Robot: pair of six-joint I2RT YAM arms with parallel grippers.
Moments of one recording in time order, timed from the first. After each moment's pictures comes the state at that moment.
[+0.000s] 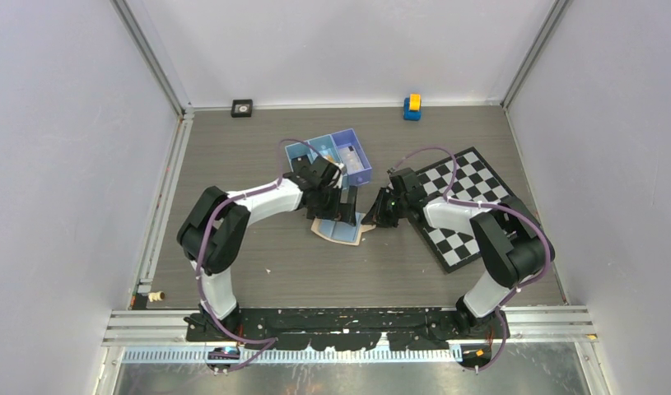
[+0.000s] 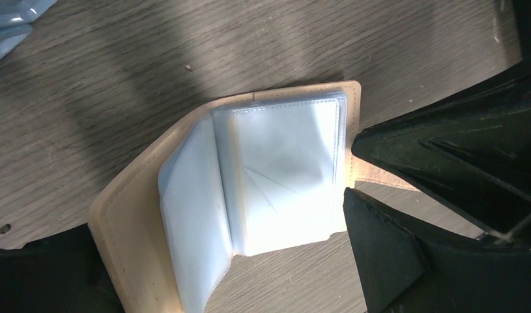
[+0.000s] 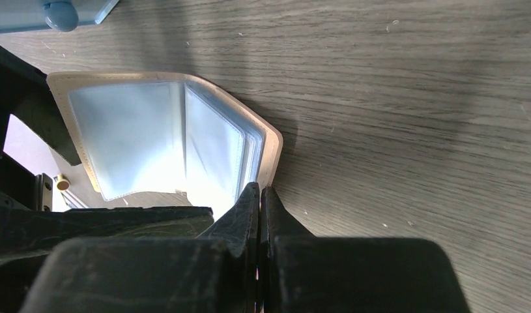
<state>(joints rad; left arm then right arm) -0.66 1.83 1.17 -0.35 0.23 -0.47 0.49 1.64 0.77 0.01 -0.33 0.79</state>
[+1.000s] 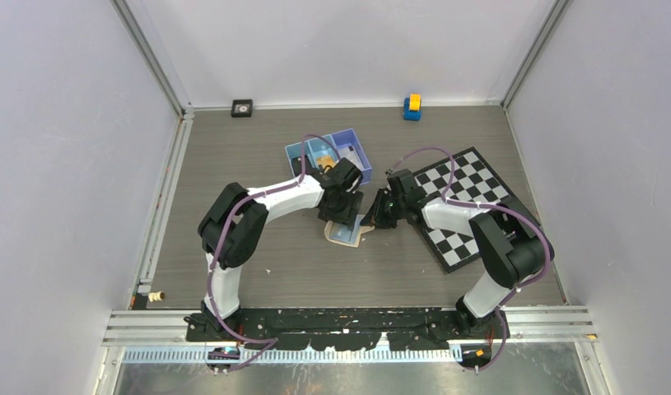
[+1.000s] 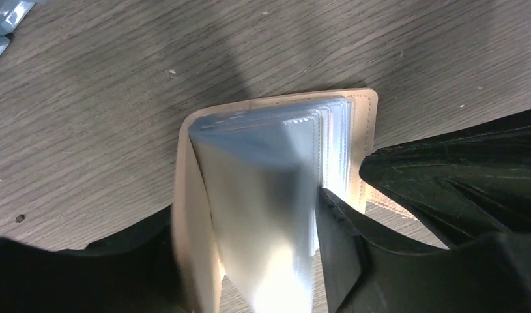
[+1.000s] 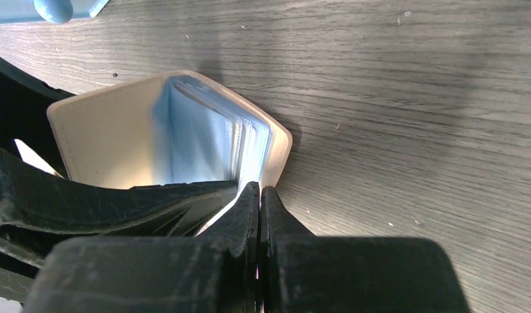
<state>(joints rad) -0.76 1.96 1.37 -0.58 0.02 -0.41 0.50 1.64 0.77 0.01 -0.31 0.79</state>
